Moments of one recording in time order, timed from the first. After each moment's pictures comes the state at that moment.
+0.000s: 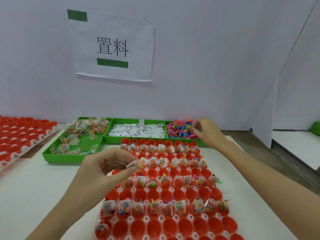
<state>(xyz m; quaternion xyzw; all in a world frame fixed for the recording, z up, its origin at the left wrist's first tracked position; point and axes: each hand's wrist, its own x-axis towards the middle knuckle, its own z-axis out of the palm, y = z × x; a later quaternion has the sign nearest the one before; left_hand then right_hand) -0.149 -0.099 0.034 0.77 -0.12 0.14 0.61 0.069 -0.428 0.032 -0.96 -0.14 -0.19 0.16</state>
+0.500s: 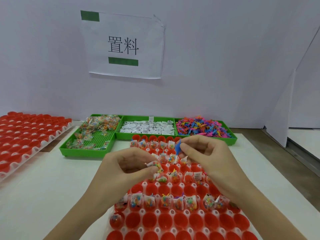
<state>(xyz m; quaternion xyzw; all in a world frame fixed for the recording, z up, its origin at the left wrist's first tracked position) -0.163 -0.115 0.042 0.75 -0.11 0.09 0.65 -0.117 -0.350 0.059 -0.74 -0.18 -0.04 0.65</state>
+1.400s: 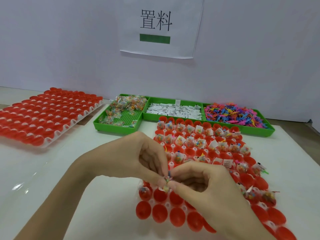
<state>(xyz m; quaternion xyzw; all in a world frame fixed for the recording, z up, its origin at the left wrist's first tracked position) -0.170 -0.064 0.069 0.83 -0.23 -0.18 0.48 -0.187 -0.296 0.024 -0.80 -0.21 0.07 0.55</state>
